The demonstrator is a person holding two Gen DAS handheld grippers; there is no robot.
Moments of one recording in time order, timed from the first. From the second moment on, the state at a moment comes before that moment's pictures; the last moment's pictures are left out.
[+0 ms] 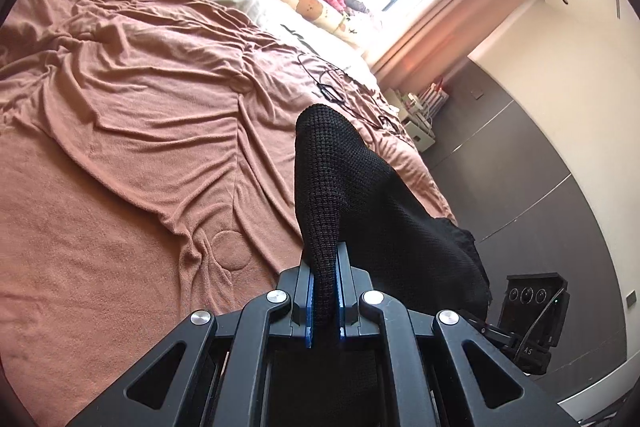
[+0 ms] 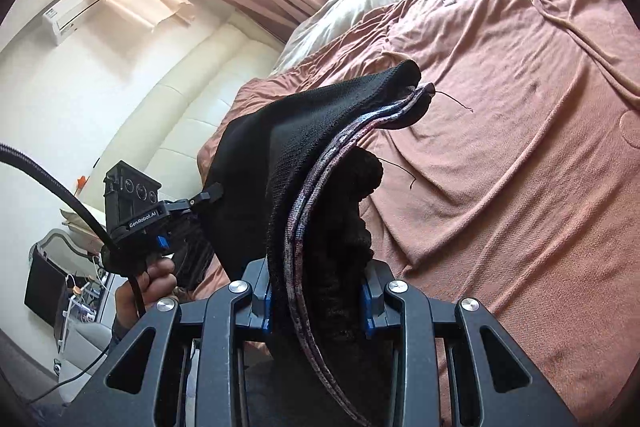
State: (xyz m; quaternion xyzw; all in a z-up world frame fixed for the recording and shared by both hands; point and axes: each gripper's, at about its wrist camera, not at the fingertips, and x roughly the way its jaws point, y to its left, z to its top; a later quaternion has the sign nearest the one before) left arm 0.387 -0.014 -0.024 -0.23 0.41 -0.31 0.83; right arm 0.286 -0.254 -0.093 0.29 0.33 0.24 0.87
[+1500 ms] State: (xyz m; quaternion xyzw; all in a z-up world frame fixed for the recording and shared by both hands) left arm 0.169 0.139 0.155 -0.23 0.24 -0.28 0.90; right arm 0.167 -0.170 -0.001 0.19 0.25 0.34 0.89
